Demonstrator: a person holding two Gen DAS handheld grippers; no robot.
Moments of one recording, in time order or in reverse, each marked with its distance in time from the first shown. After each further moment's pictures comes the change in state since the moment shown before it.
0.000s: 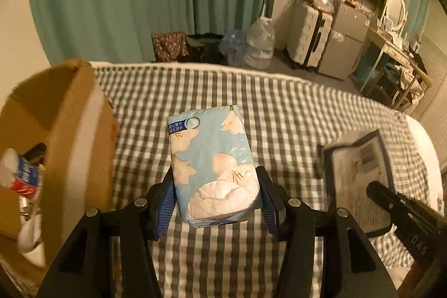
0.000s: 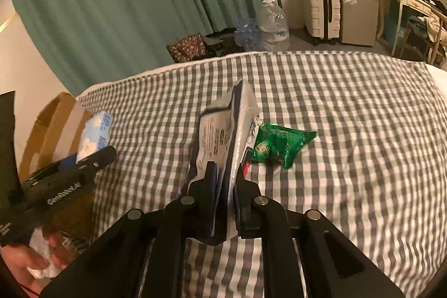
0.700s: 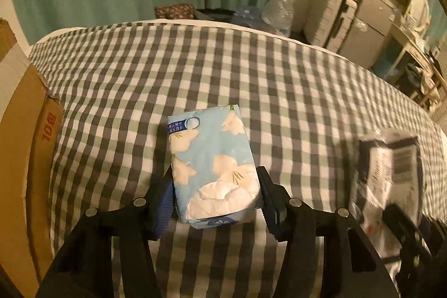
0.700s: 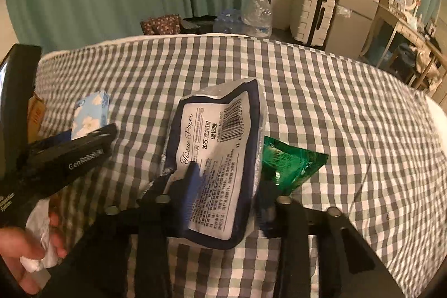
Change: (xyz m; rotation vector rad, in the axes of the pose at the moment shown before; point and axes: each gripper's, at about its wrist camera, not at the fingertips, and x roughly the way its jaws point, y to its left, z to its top) left arm 0.160 -0.022 0.016 -0.068 0.137 0.043; right arm 0.099 -0.002 0.015 -0.124 0.054 -0.201
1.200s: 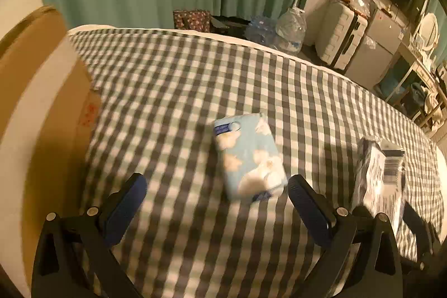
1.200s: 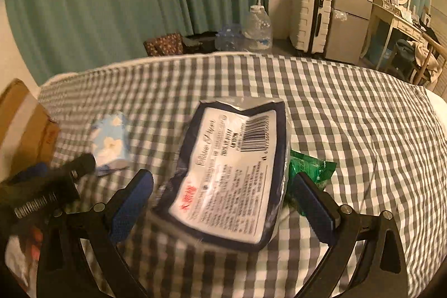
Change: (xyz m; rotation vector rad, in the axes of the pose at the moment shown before) left arm -0.027 0.011 0.003 -0.087 -0.038 0.035; right arm 0.003 0.015 0.006 0.025 -0.054 -0.015
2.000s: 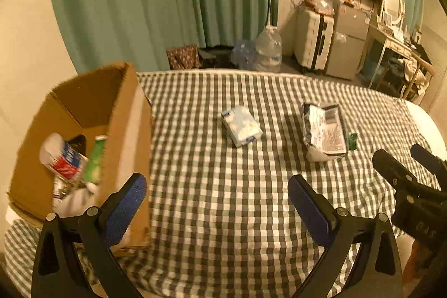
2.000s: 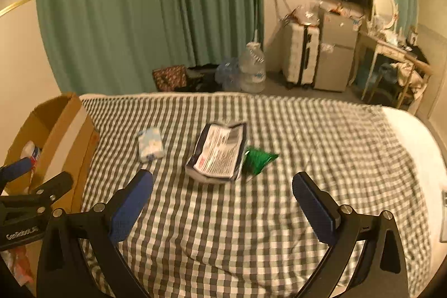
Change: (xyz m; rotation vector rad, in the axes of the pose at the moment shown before) left arm -0.150 0.026 -0.065 0.184 -0.154 0.010; right arm -0.145 -0.011 -0.035 -0.016 -0.183 0.032
